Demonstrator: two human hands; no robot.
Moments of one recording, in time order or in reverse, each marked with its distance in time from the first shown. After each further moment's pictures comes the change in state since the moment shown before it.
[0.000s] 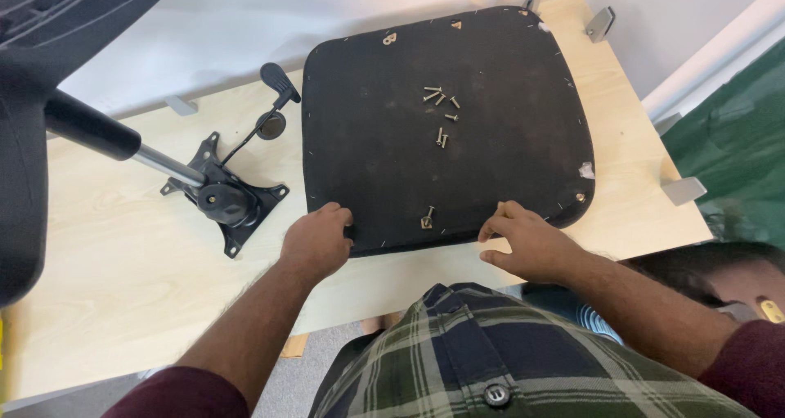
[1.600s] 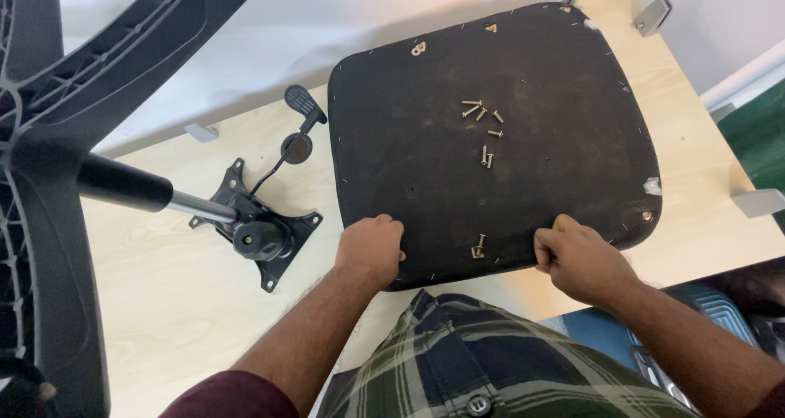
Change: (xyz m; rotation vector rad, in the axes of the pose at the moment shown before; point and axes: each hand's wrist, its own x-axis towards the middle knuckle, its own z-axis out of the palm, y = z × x) left_hand 0.056 -0.009 -0.016 0.144 -0.175 0.153; right_hand 0.032 -0.029 -0.004 0.030 0.067 0.309
